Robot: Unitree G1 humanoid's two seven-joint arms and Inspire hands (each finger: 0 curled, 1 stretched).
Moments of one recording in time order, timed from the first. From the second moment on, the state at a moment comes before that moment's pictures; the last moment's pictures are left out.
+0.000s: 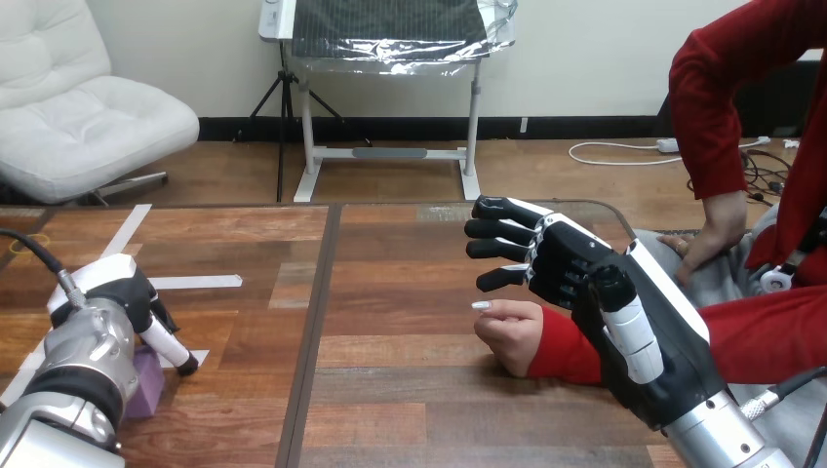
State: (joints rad) left arm -0.80 0.48 -0.41 1.31 0.56 0.17 -0.03; right arm 0.14 -0.24 0.00 -0.13 0.23 -0.31 0.51
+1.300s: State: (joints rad) left arm -0.83 0.56 -0.41 1.21 0.54 0.13 -0.39; right arm 0.14 -0.24 0.00 -0.13 0.23 -0.31 0.51
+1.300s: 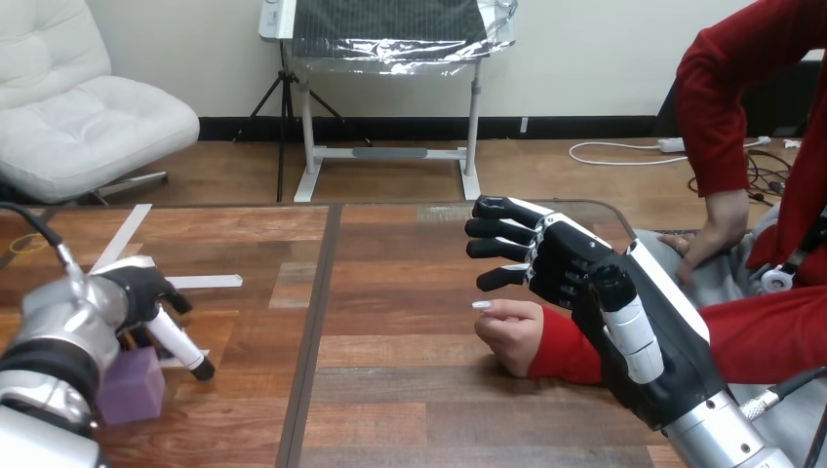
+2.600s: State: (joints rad) left arm -0.80 0.64 -0.41 0.81 0.61 0.16 -0.54; right arm 0.14 -0.24 0.00 -0.13 0.23 -0.31 0.51
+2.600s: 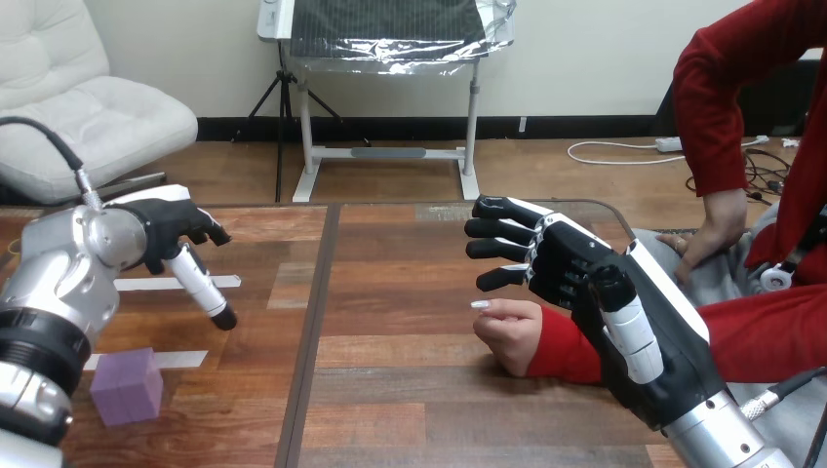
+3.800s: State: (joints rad) left arm -0.78 0.70 -0.57 0.84 0.84 0.04 -0.60; right arm 0.14 -0.24 0.00 -0.13 0.23 -0.31 0.51
